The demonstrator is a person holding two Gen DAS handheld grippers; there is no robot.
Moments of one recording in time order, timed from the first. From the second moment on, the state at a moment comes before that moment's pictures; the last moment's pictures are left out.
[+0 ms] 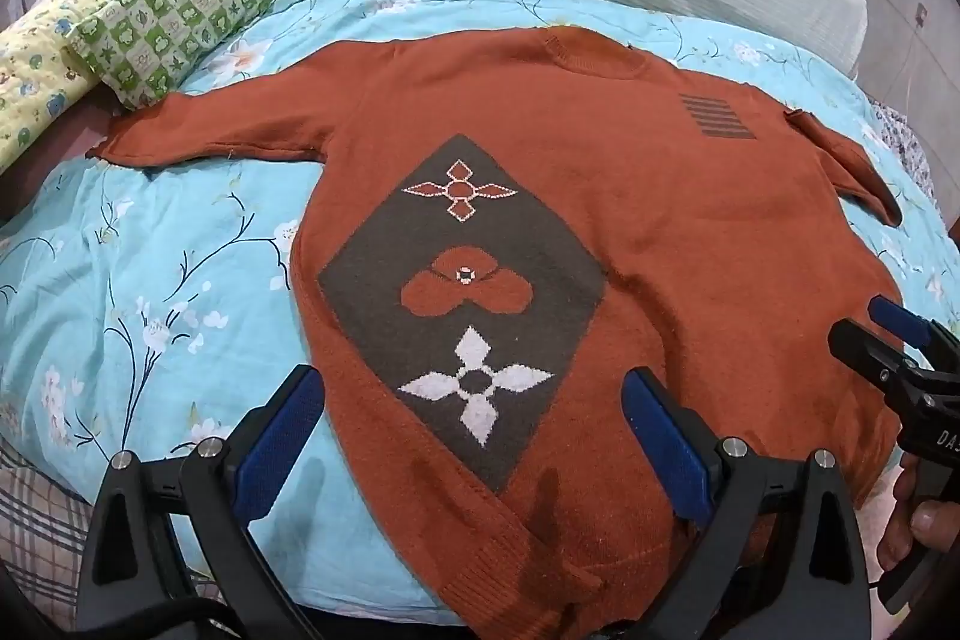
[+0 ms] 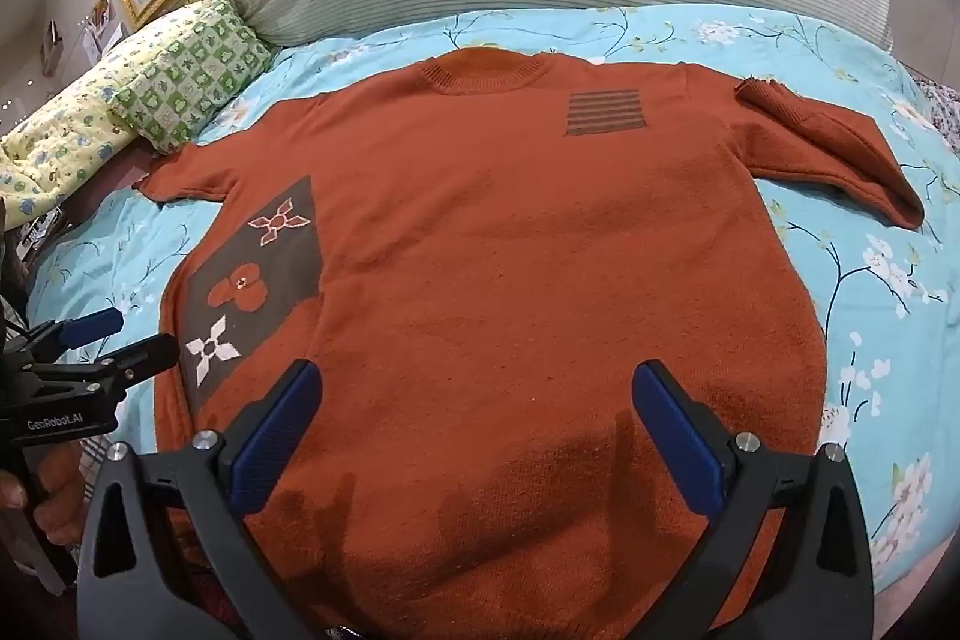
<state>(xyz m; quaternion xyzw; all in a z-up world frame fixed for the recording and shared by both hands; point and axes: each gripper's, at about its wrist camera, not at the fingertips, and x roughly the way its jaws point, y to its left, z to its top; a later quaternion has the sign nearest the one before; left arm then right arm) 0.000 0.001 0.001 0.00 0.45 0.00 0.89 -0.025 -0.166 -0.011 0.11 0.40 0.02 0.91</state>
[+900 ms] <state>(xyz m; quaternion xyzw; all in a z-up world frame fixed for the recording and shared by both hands) 0.004 0.001 -0.004 0.00 0.46 0.01 0.89 -0.024 -0.162 -0.005 0.11 0.39 0.02 0.91</state>
